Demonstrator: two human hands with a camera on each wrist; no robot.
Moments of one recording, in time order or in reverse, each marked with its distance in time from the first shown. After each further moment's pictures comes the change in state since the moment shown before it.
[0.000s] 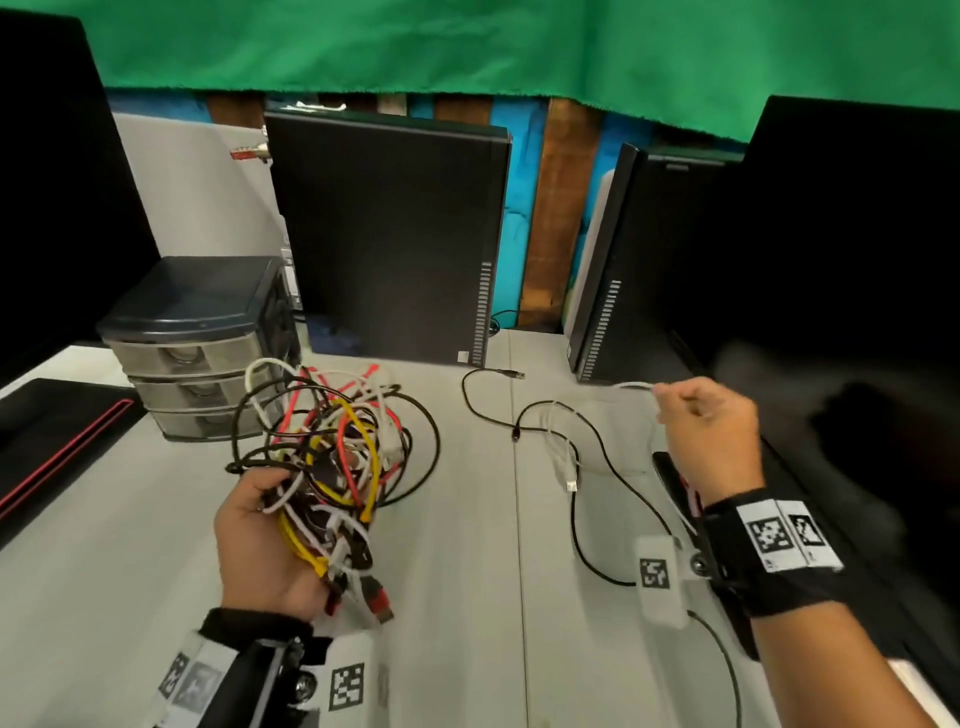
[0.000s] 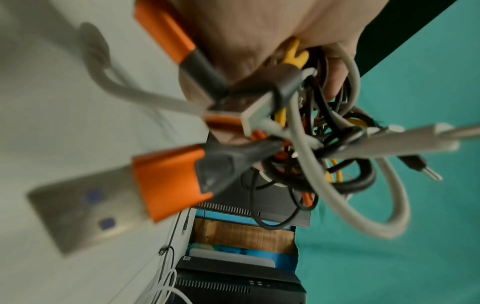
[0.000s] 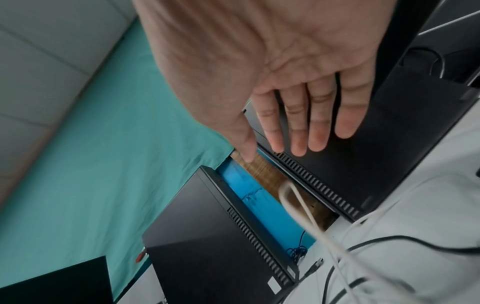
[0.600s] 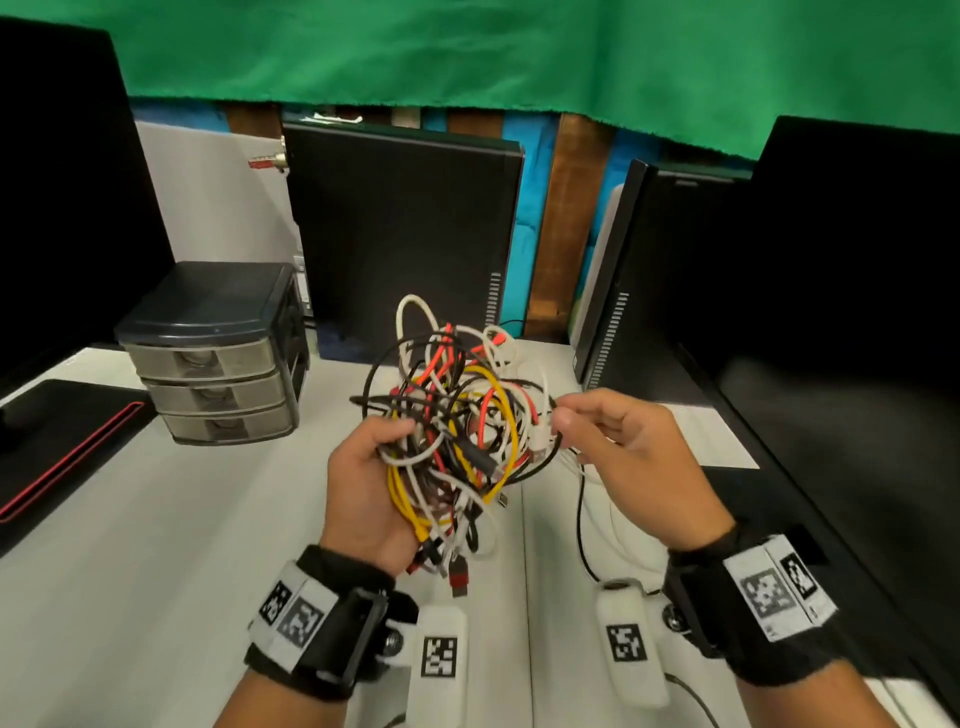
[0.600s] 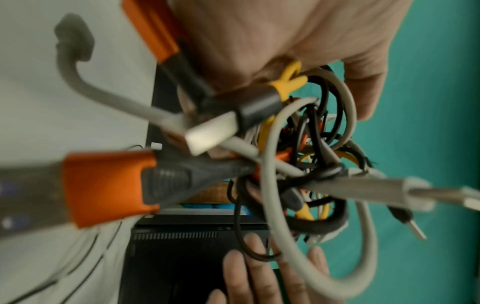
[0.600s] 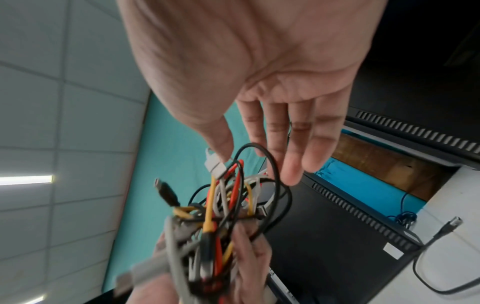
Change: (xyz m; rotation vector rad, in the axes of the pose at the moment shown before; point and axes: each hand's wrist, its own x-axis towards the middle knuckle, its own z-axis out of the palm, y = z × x) left_hand 0.004 -0.023 0.077 0.080 -0.193 -0.152; right_hand -0.055 -0.063 0.024 0.096 -0.522 -0.196
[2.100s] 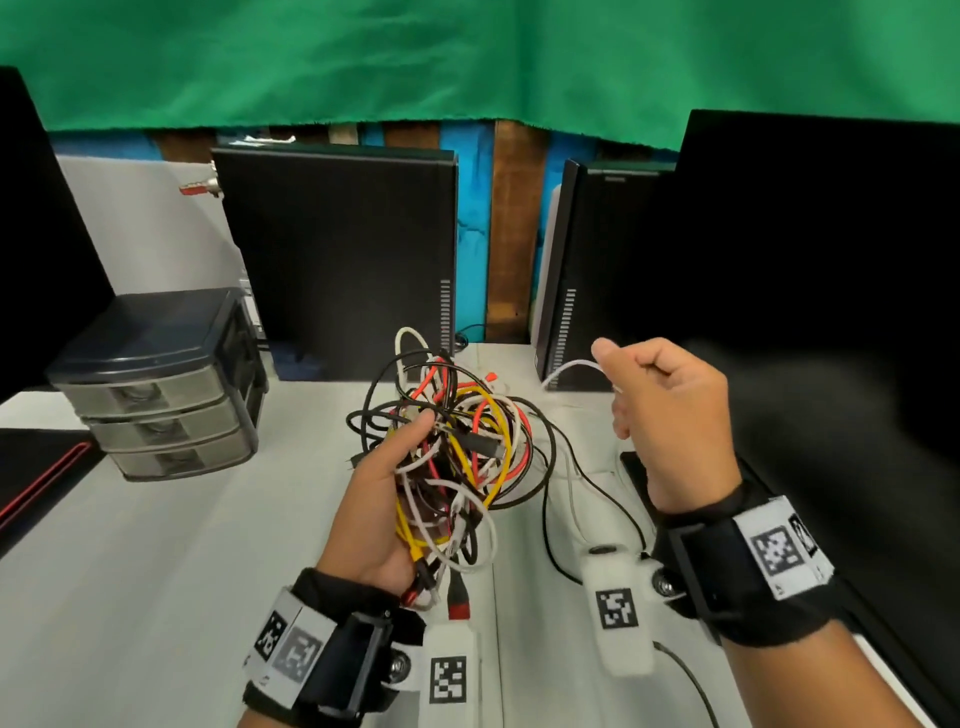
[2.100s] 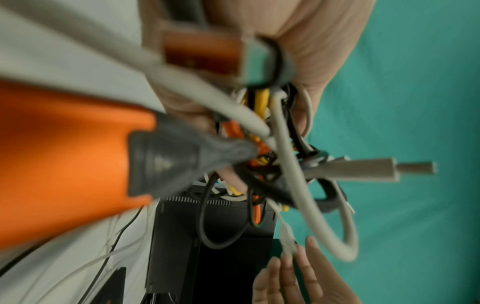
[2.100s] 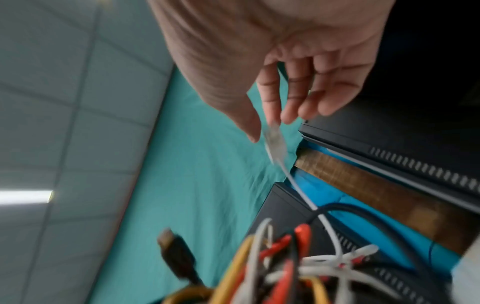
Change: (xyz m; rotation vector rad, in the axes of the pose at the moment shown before) left_hand 0.000 -0.030 0.034 0.242 0.083 -0.101; right_hand 0.000 -0.014 -0.043 0.260 0.498 -0.009
